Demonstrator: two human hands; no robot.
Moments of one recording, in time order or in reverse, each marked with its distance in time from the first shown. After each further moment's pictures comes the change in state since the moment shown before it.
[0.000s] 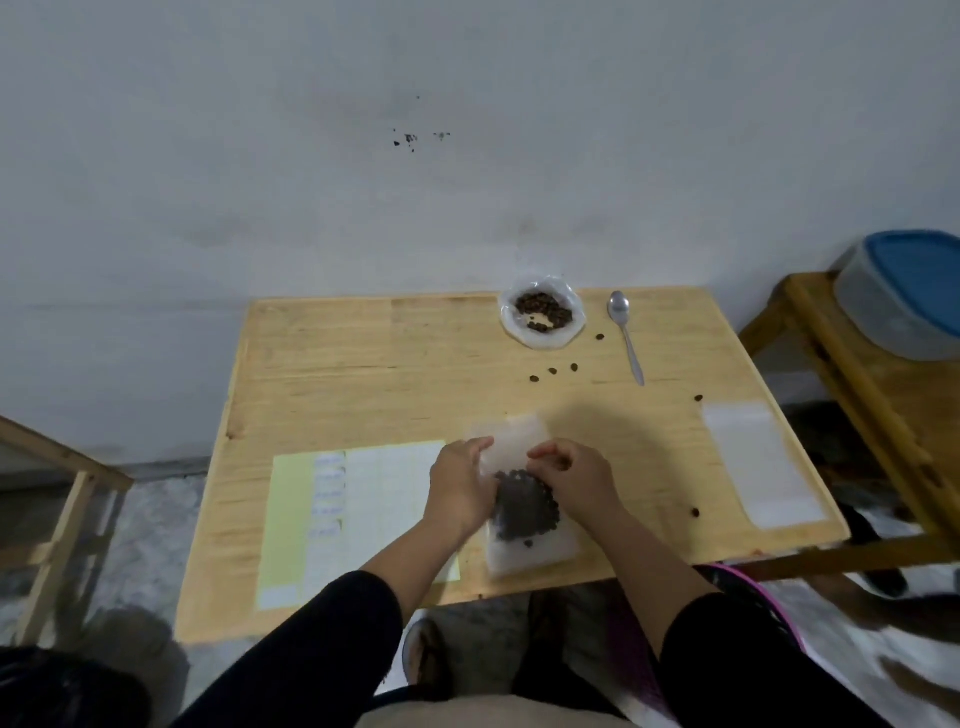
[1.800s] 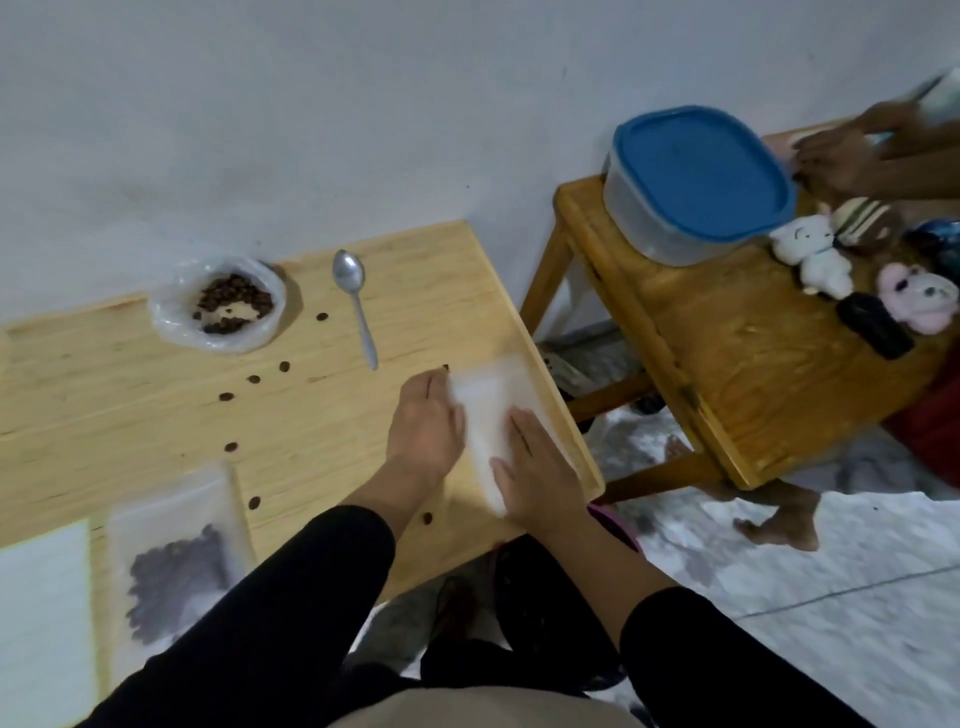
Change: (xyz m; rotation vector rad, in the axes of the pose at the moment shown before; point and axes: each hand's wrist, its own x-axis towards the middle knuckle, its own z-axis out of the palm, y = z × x) left_hand 0.099 0.167 0.253 0.399 0.006 0.388; right_hand 0.029 0.205 -0.199 -0.600 0.197 -0.194
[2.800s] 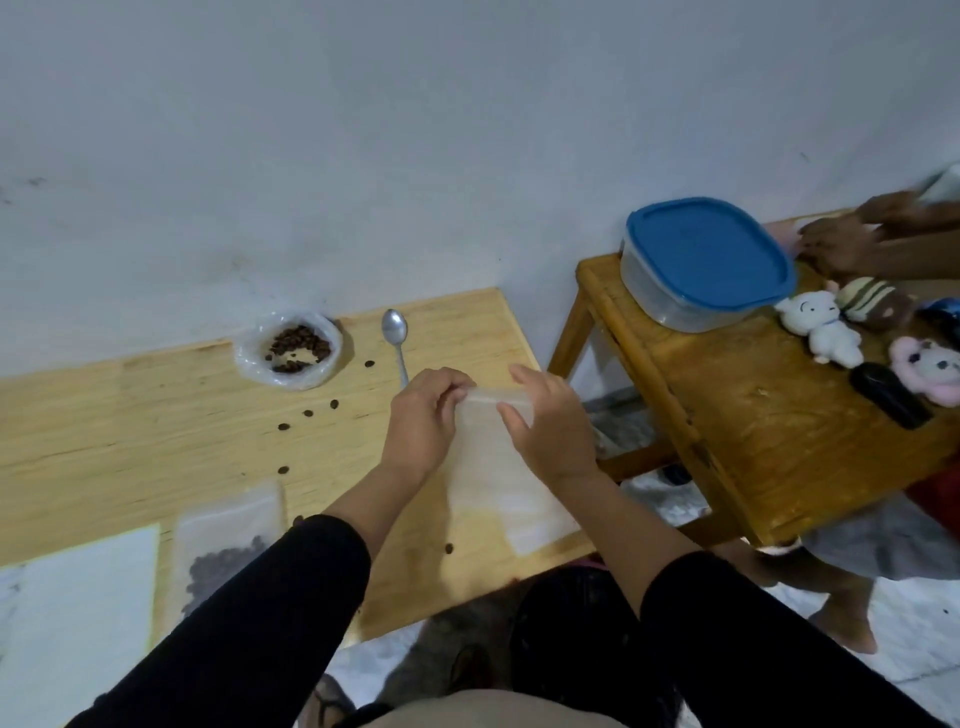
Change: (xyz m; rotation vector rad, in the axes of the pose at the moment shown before) left_hand -0.006 0.031 -0.090 -0.408 0.346 0.141; right_hand 0.060 -0.028 -0.076 0.210 0.448 -0.202
